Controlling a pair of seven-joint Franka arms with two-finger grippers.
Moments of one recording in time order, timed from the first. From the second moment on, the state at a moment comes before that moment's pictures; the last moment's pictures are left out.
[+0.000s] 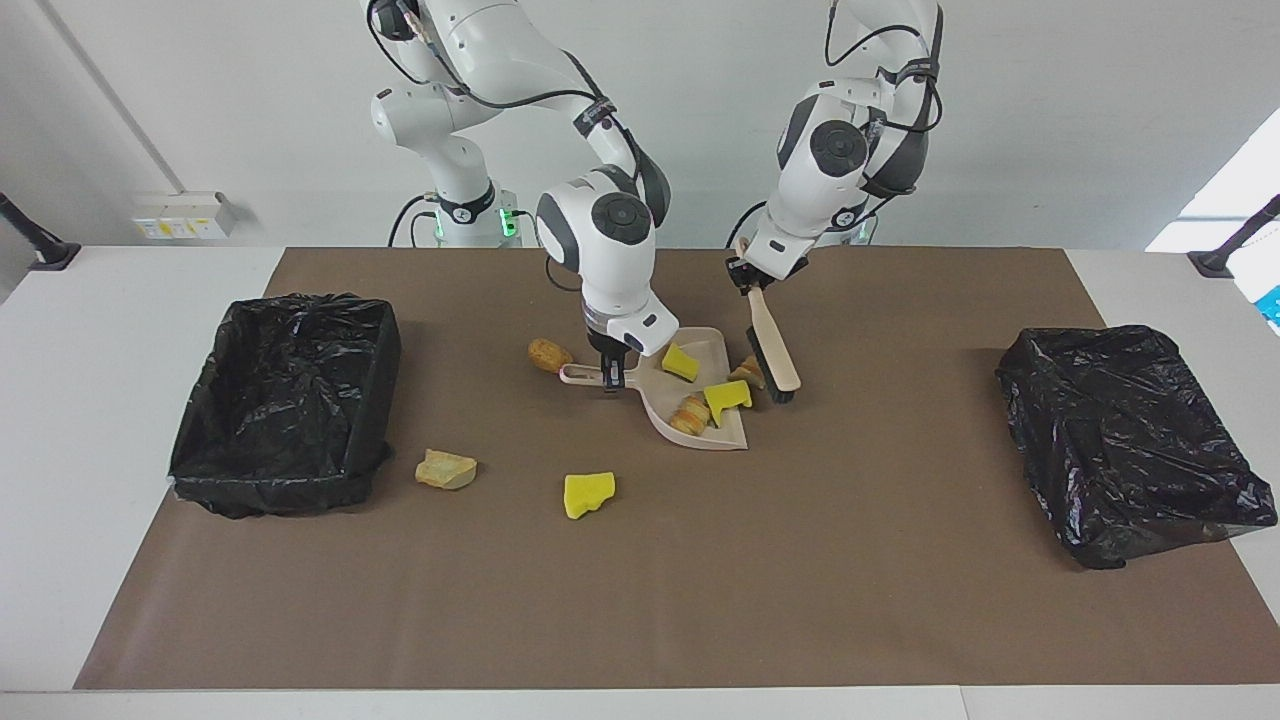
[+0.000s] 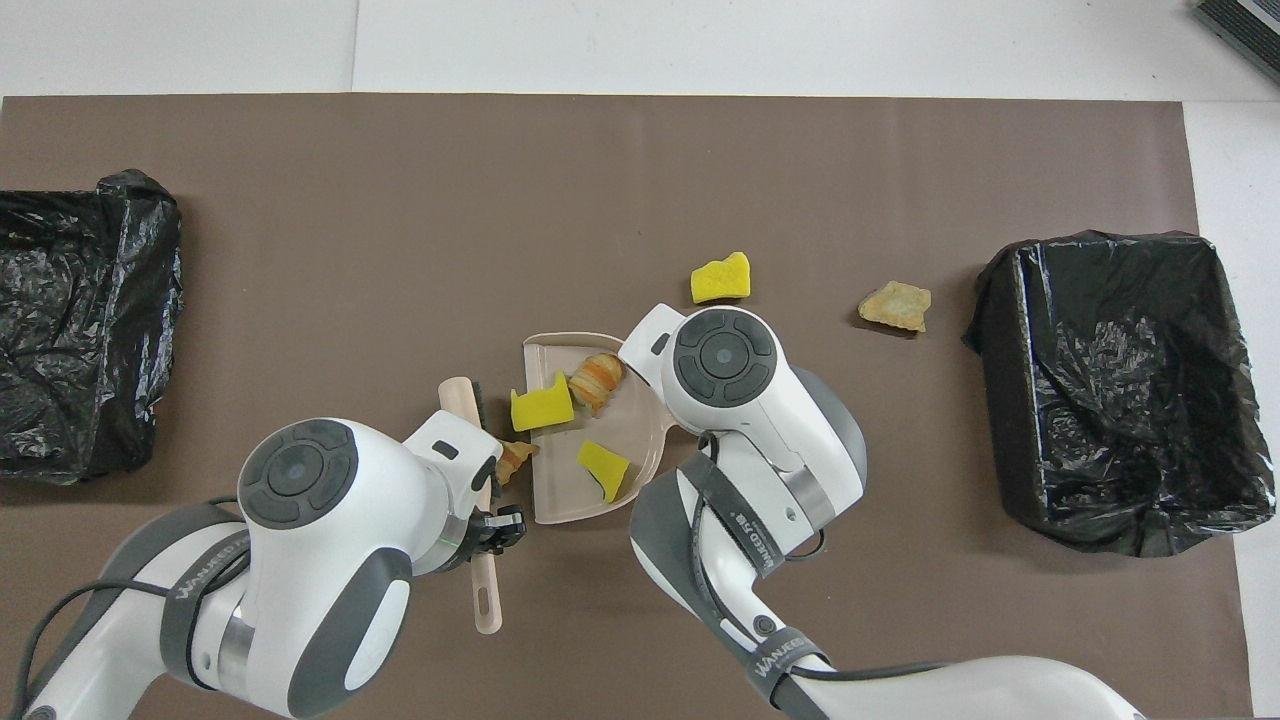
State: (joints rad) left arm -0.08 -0.19 -0.45 -2.31 -0.32 1.96 -0.55; right arm 0.53 0.31 0.03 -1.86 -0.07 2.12 -1.05
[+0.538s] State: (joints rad) left arm -0.09 -0.19 -0.46 -2.40 -0.32 2.03 -0.62; right arm 0.53 0.31 0.03 -1.86 -0.07 2.12 -1.06
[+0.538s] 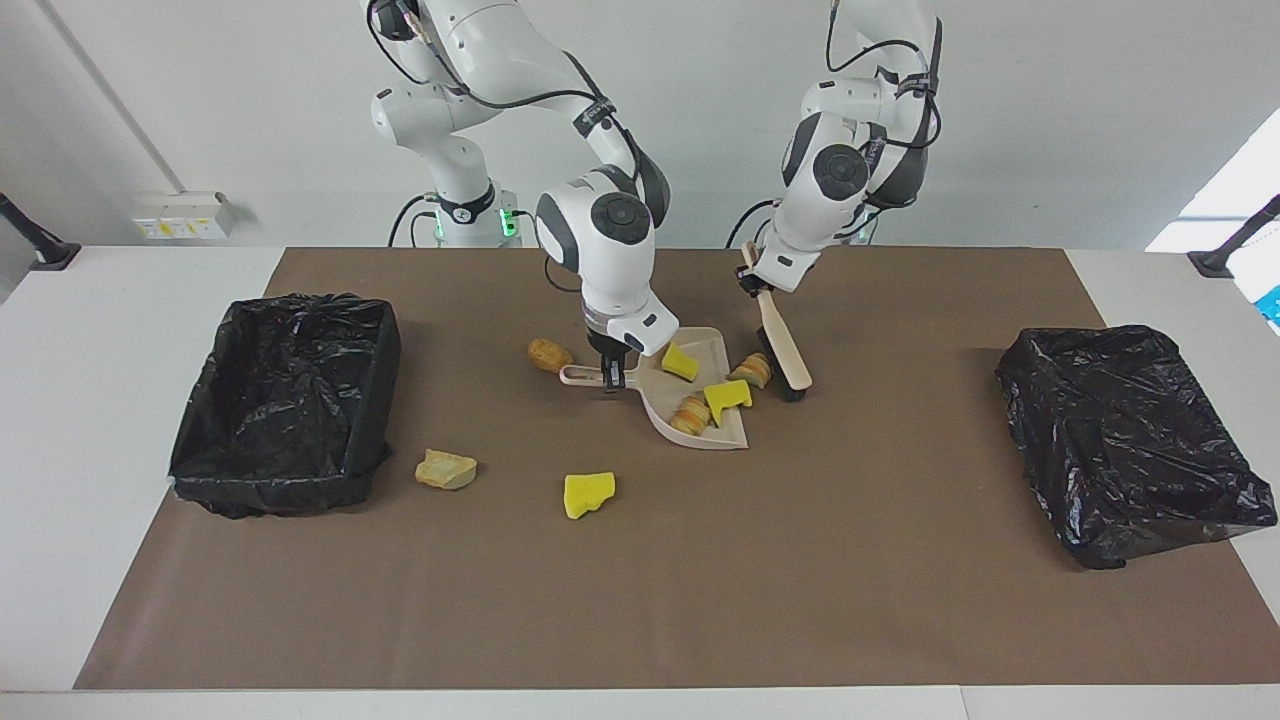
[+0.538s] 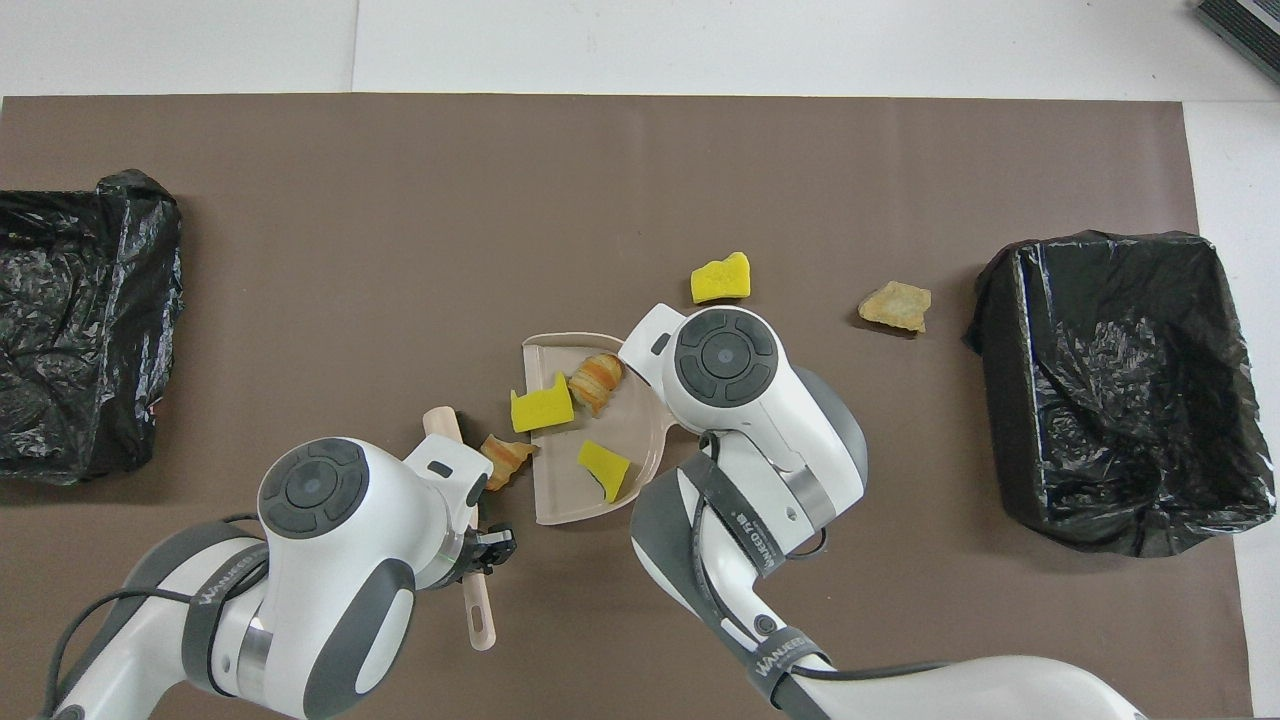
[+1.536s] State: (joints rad) left arm -0.12 -0.15 -0.60 -2.35 -0.34 2.23 -0.67; right arm 0.53 0.31 0.03 -1.86 -0.07 2.12 -1.06
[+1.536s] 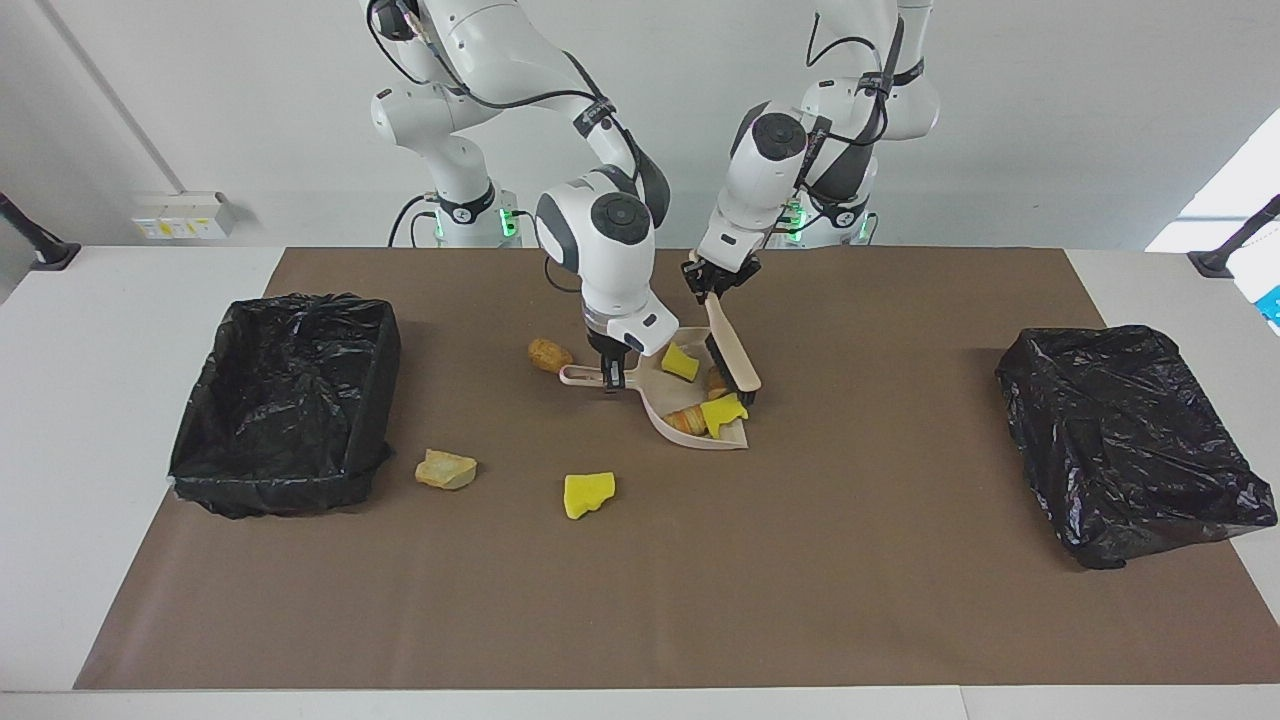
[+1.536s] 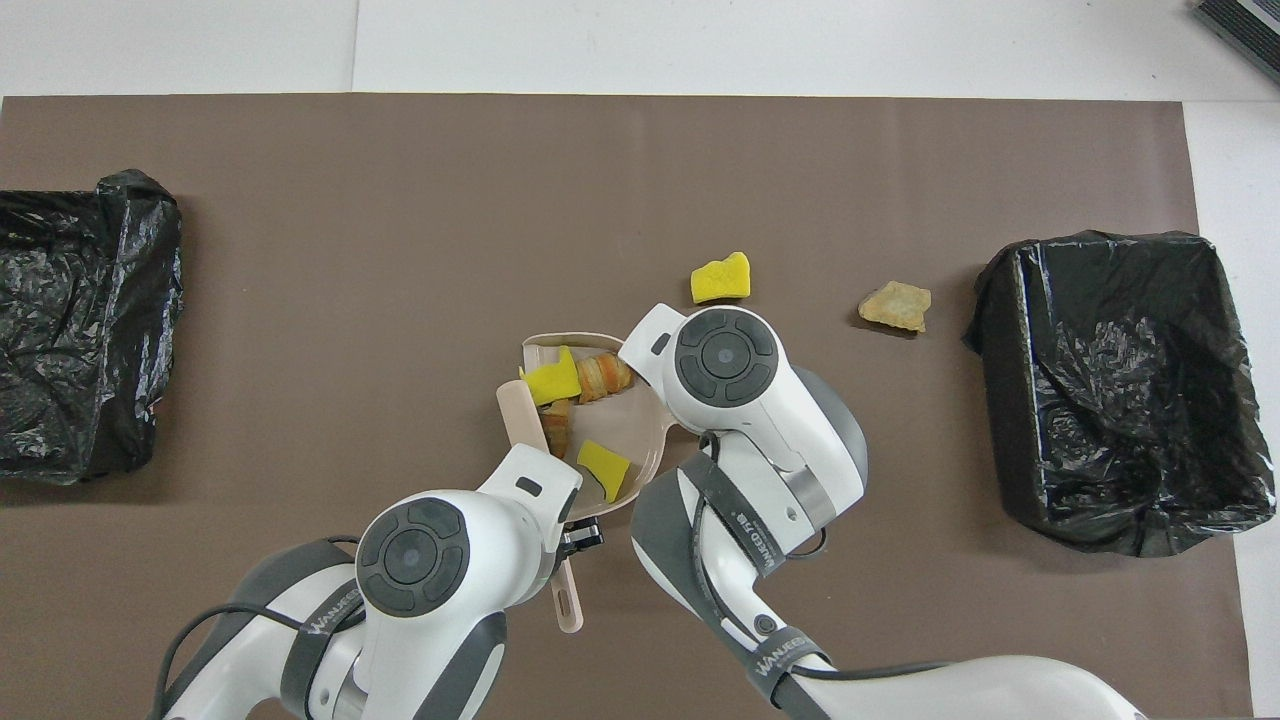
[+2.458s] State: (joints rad) left arm -0.11 -0.15 -0.51 -2.26 -0.35 2.03 -0.55; right arm 0.49 0.31 0.03 -1.86 -0.07 2.12 -1.08
